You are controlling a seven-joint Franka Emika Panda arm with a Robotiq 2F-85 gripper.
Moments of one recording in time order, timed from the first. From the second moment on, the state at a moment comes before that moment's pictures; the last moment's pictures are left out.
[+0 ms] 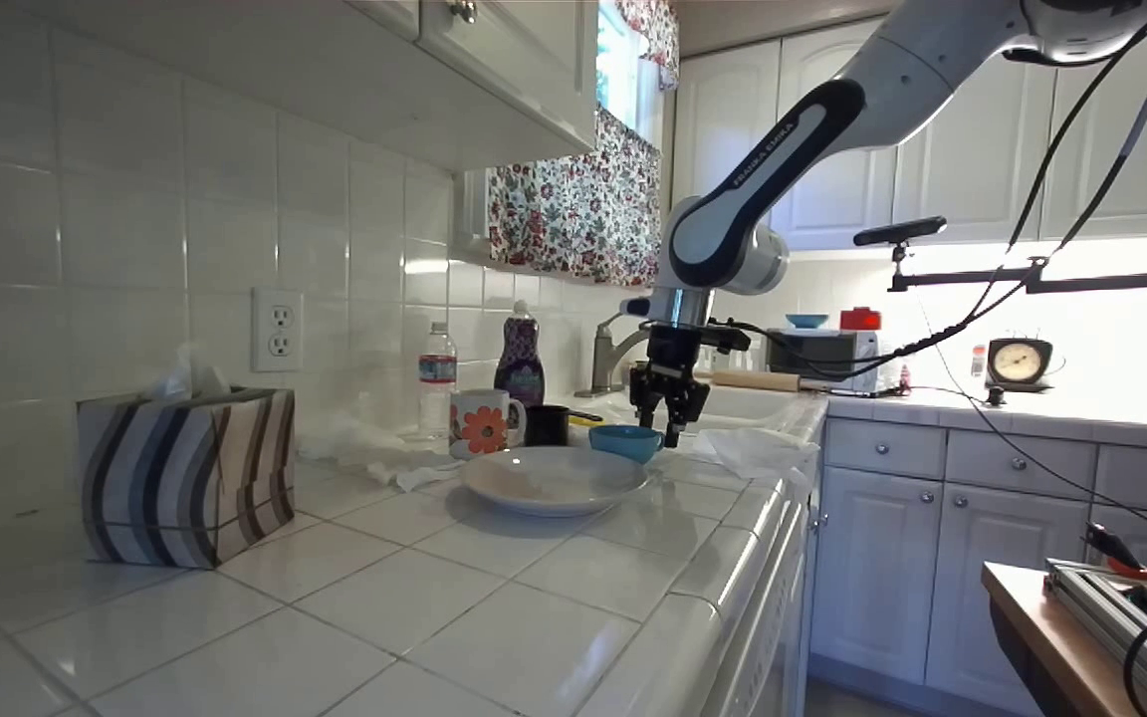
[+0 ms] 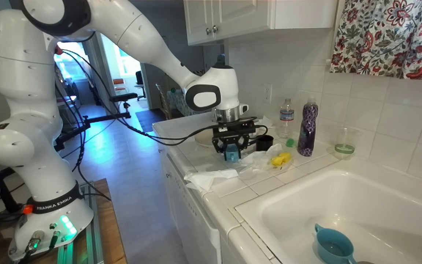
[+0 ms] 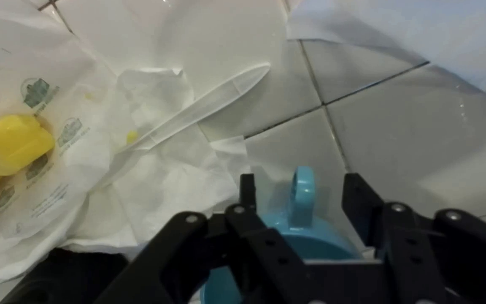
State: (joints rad) arm -0.22 0.29 -0.08 -2.12 0.13 2.52 -1.42
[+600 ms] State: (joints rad) arm -0.22 0.29 -0.08 -2.12 0.13 2.52 -1.38
